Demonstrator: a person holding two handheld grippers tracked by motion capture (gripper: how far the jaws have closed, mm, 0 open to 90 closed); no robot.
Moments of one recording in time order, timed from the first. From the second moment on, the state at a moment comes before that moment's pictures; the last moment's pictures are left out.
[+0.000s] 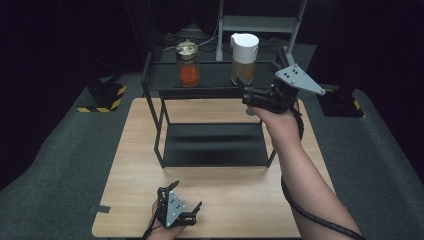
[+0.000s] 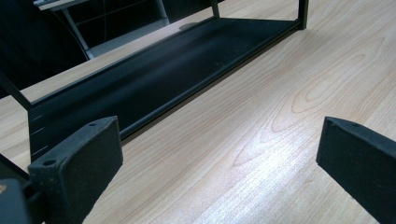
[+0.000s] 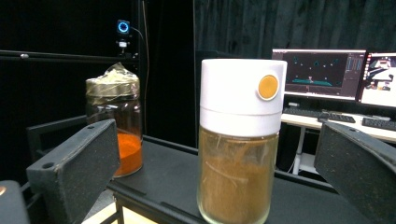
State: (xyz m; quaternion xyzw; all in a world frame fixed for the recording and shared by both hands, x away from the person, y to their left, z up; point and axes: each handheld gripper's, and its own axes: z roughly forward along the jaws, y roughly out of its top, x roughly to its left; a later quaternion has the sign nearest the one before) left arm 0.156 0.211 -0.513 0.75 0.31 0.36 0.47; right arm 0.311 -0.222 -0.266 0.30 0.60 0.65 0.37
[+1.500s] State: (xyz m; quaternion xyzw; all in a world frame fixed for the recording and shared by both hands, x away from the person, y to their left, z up) left arm 0.156 0.207 -0.511 0.75 0.30 0.36 0.46; right arm 0.248 -0.258 -0.376 0.28 0.65 0.59 0.39
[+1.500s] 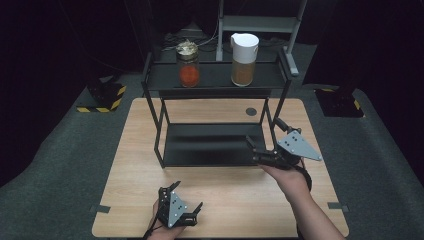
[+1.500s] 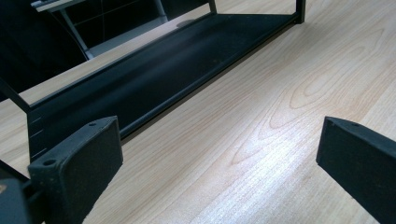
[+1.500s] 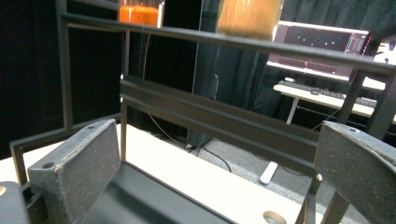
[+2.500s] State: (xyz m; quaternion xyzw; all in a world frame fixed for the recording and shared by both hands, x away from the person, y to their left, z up) left arm 0.156 0.206 -0.511 0.76 0.30 0.36 0.46; right arm 0.215 -0.270 -0.471 0.32 0.71 0.50 0.37
